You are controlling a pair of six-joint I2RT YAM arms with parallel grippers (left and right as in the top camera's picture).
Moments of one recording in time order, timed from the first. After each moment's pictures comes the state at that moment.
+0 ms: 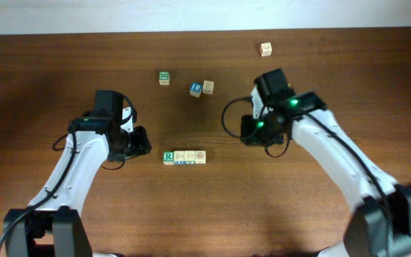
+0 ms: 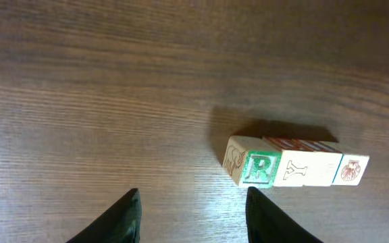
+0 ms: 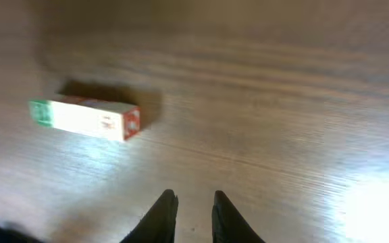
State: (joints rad) left arm -0.04 1.58 1.06 -0.82 0.21 -0.26; right arm 0.36 1.70 1.31 -0.93 -0.30 0.37
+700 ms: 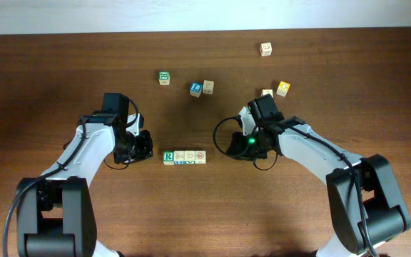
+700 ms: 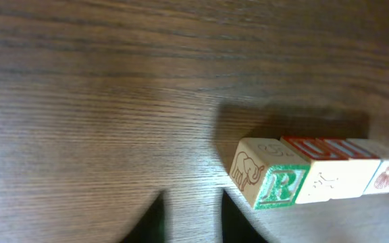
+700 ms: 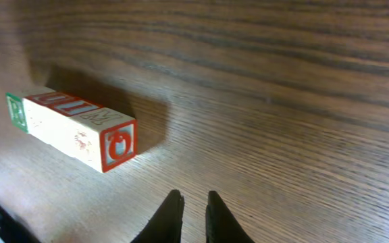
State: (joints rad) left arm -0.04 1.73 1.06 -0.79 0.28 -0.24; right arm 0.36 1.80 1.04 -0.49 -0.50 0.37
